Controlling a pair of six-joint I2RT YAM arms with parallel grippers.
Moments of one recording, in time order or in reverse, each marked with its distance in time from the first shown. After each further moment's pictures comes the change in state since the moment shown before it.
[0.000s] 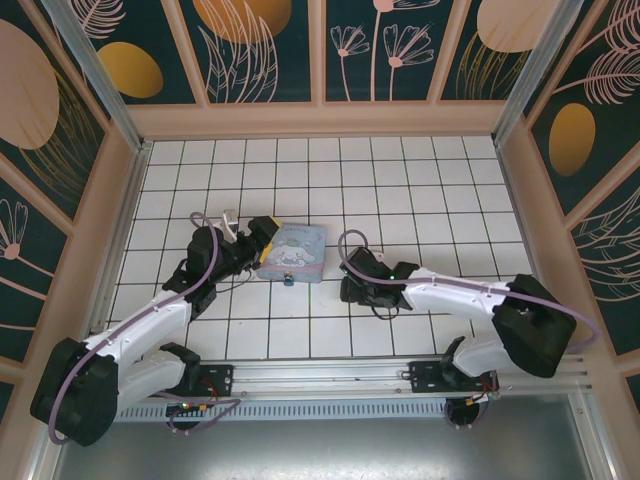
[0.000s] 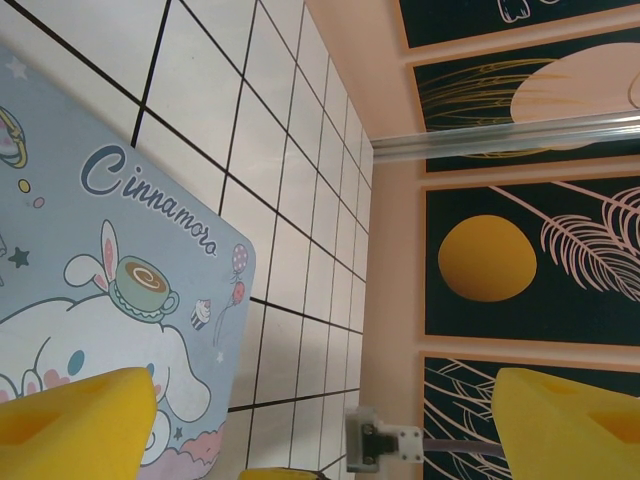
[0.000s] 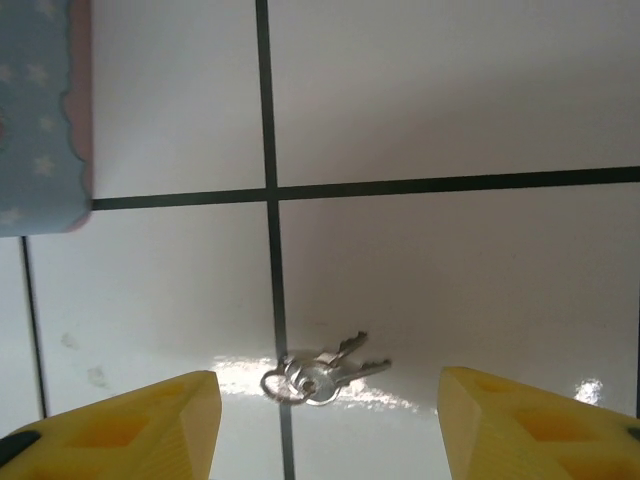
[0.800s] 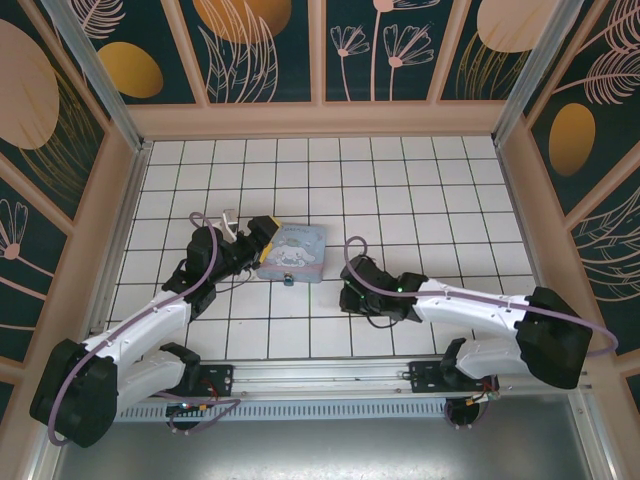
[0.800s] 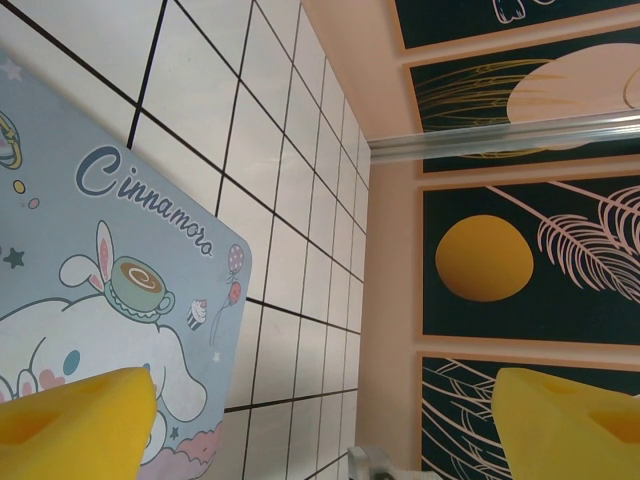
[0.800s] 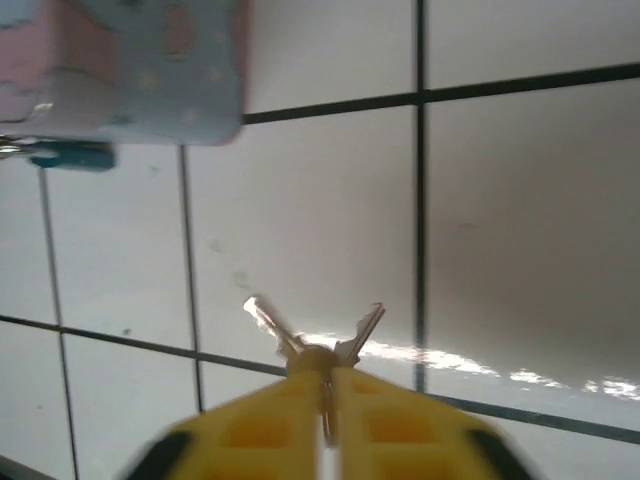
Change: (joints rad) left arm 0.000 -0.007 0.000 0.000 0.000 0.000; right arm 0.068 -0.135 -0.057 0.057 -0.099 0.126
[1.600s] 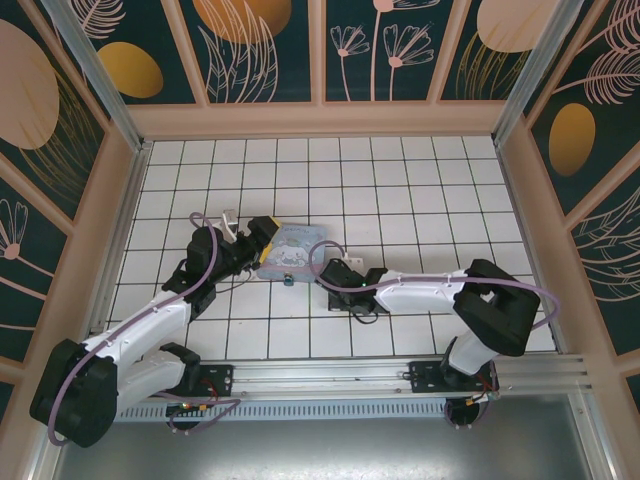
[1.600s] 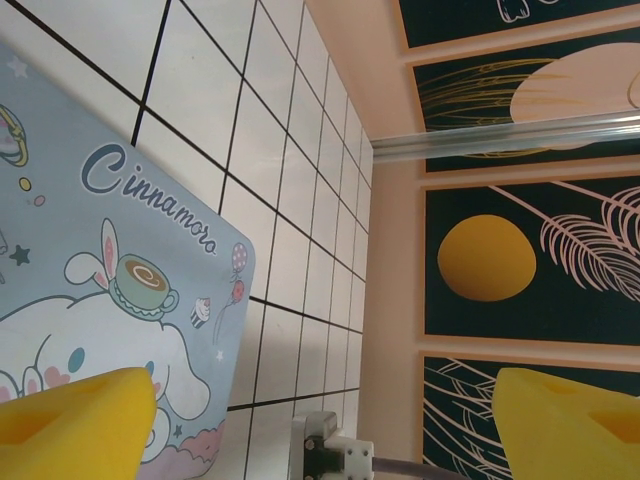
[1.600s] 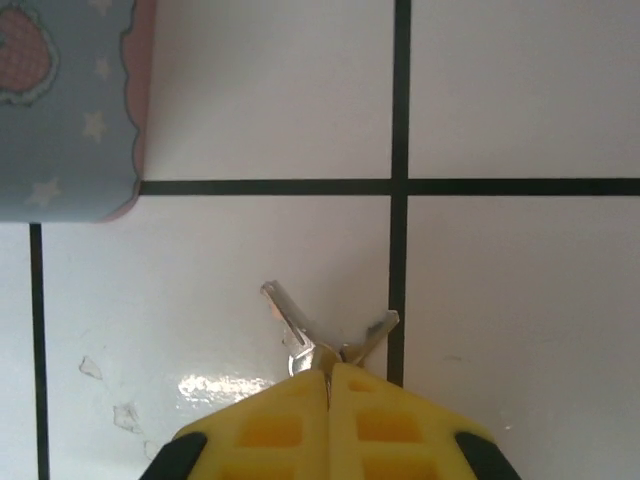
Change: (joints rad) left arm 0.000 0.000 0.000 -0.006 0.000 0.000; right arm 0.064 0.321 0.131 0.019 0.205 -0.069
